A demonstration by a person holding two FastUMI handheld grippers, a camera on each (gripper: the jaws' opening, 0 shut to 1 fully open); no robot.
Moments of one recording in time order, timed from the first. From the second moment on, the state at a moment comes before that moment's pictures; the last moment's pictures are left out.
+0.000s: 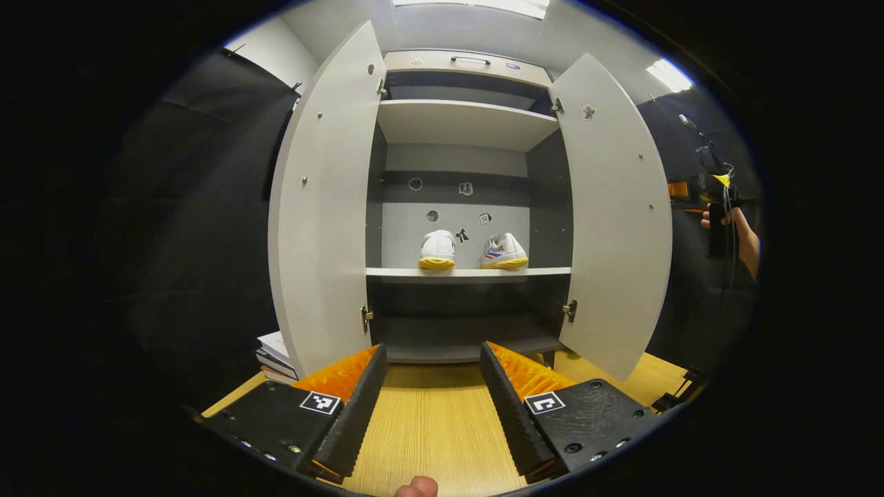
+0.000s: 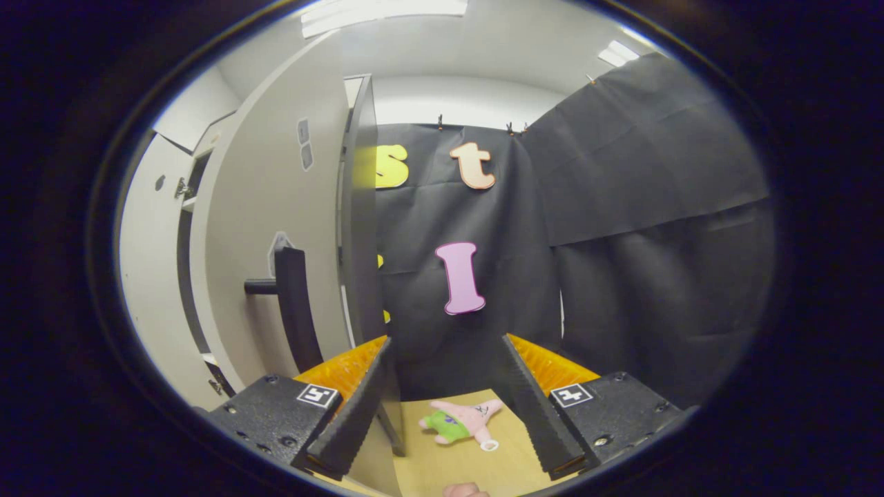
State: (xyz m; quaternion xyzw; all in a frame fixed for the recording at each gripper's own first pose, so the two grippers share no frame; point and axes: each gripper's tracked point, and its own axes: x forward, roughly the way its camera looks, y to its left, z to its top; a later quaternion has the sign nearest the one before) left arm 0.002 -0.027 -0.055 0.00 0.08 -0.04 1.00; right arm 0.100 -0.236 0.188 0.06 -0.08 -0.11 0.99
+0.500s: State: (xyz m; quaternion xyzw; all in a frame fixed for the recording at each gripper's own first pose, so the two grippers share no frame) left arm 0.006 -0.027 -0.052 0.00 0.07 -0.05 1.00; right arm 0.093 -0.210 0.186 0.05 -0.09 -0.12 0.99
